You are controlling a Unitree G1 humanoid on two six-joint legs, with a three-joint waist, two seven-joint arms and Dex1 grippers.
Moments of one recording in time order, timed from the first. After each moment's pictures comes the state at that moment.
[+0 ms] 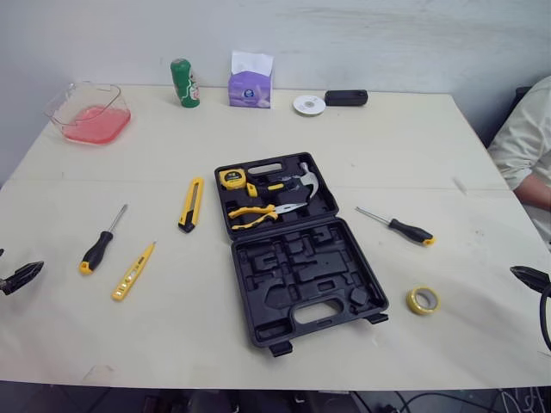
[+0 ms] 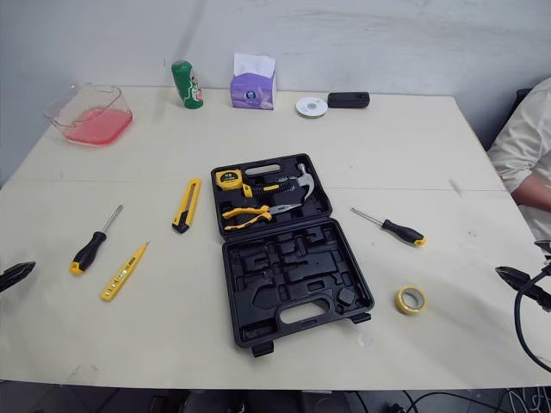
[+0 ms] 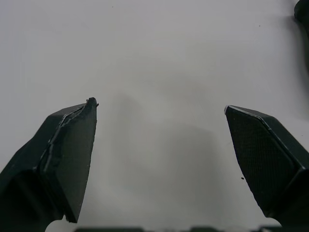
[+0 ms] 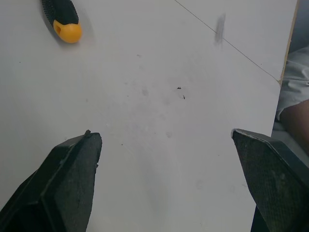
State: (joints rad) left arm -0.19 1.11 0.50 0.96 -0.28 -0.03 -0.90; right arm 0.17 -1.06 -0.66 0.20 0.29 0.20 1.01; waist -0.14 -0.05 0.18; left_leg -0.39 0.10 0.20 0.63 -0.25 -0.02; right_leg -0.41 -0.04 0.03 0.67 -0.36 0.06
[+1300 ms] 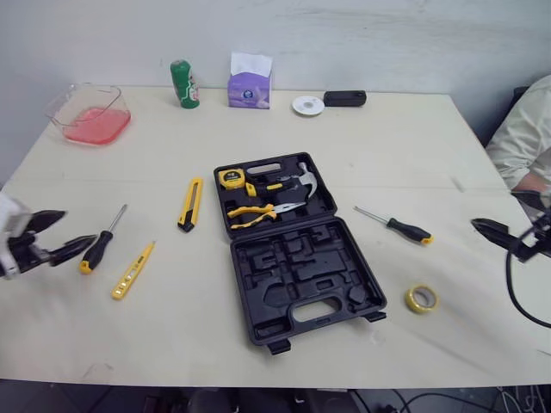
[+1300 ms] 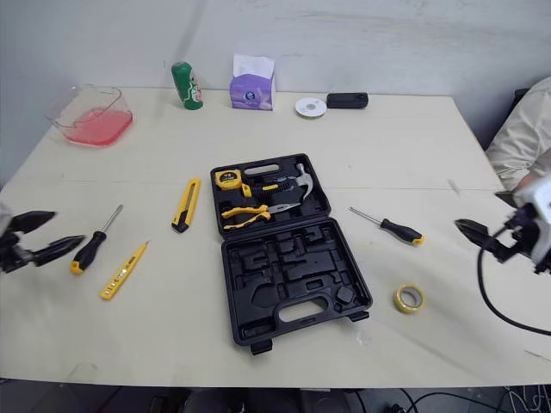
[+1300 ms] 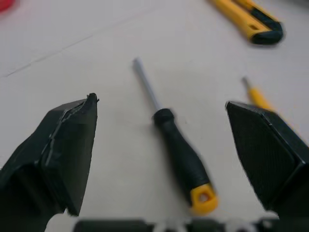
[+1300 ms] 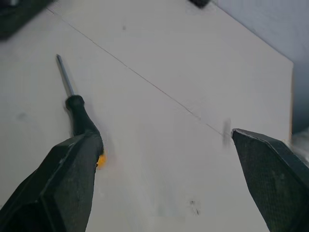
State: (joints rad) left arm -0.11 1.02 0.43 0.19 -0.44 0.28 -1.00; right arm -0.15 -0.99 -0.44 -0.06 0.37 0.41 0.88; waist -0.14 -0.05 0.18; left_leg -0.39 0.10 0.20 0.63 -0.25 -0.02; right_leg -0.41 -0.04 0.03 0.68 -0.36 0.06
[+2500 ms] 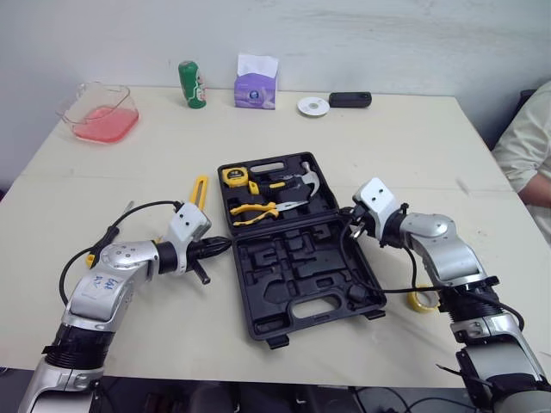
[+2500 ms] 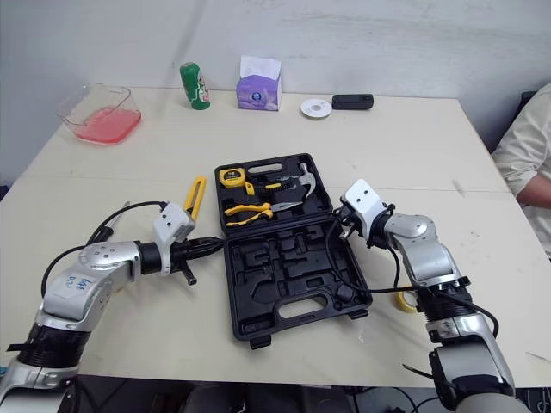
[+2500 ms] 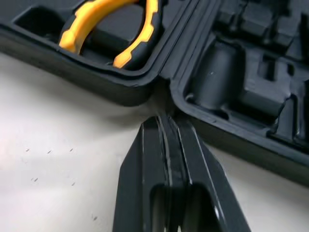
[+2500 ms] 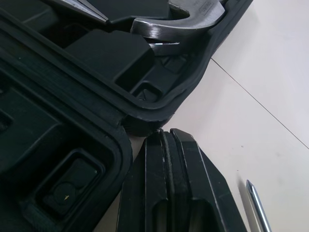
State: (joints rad) left arm -0.34 0.66 -0.04 -0.17 -0.34 0.67 -0.72; right arm -0.61 -0.54 0.14 0.27 0.08 0.35 0.75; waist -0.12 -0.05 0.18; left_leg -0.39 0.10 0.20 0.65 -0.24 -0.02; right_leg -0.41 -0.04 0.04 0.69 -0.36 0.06
